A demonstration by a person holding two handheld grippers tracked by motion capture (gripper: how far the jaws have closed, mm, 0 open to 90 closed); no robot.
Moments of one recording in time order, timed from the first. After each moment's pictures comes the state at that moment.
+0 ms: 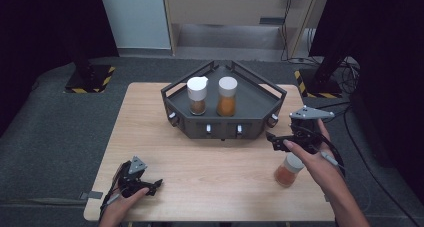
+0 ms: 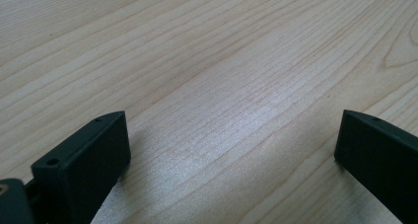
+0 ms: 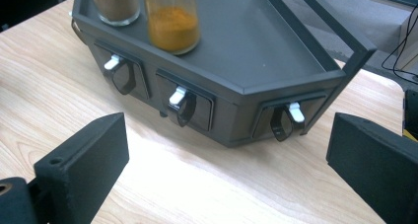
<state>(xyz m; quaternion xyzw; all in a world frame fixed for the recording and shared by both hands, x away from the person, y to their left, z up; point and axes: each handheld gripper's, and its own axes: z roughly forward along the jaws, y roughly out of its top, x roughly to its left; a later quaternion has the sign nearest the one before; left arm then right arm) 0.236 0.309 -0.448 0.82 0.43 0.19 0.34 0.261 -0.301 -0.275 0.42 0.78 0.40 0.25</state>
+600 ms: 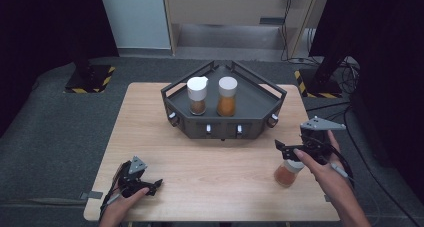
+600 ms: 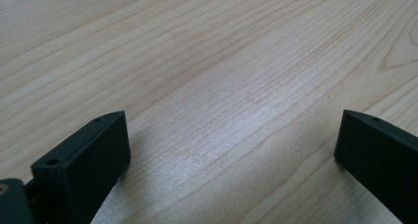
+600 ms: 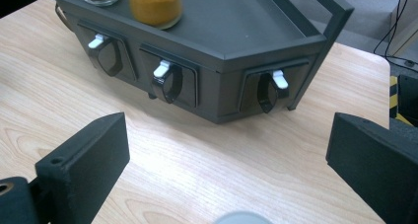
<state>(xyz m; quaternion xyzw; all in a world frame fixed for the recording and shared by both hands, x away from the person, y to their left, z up) 0.235 0.308 -0.448 0.82 0.43 0.19 0.34 0.243 -0.324 -0.292 0.44 0.77 0.40 0.24</state>
